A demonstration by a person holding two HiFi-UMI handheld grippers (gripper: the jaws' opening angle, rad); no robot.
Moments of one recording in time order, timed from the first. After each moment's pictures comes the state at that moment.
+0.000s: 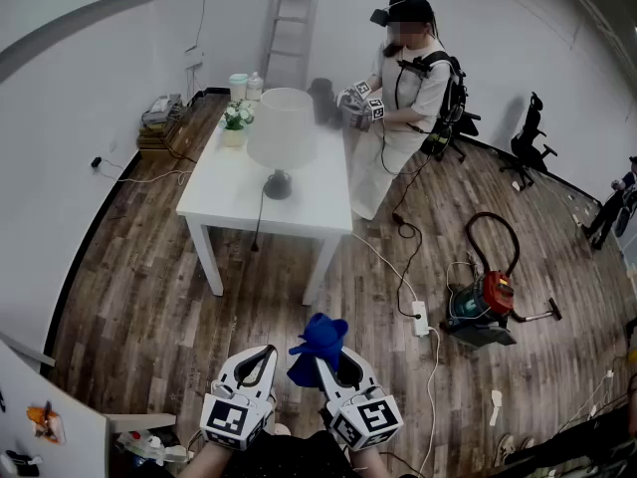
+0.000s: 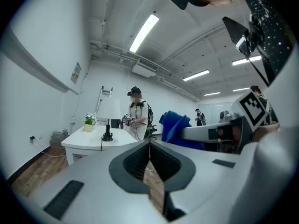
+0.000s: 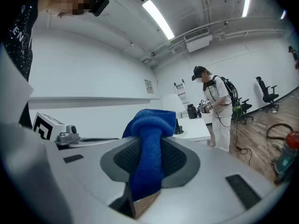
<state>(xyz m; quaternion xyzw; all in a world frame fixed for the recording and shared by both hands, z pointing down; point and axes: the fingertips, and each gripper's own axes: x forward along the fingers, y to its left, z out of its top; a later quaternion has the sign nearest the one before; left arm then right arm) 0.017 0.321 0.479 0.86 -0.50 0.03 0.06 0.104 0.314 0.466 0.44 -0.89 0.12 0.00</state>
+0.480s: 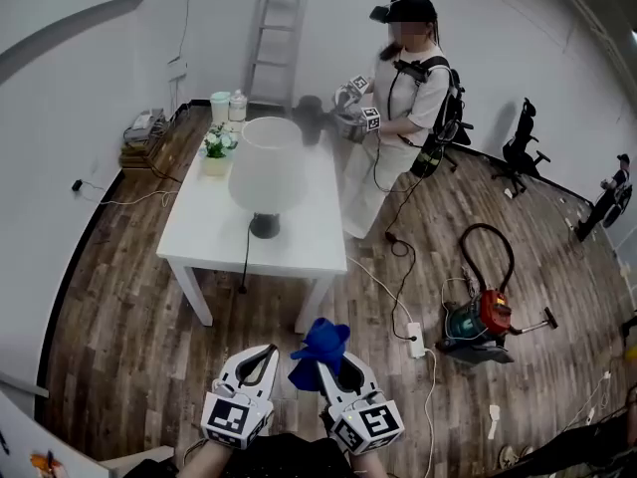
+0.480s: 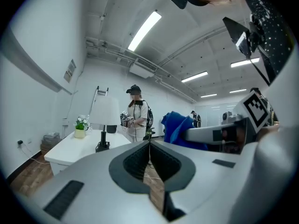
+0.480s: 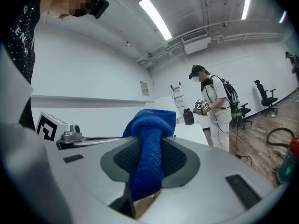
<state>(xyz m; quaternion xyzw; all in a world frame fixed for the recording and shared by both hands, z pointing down) 0.016 0.183 0.466 0.88 -0.48 0.03 0.06 0.104 0.189 0.454 0.46 -0.88 0.10 -0.01</state>
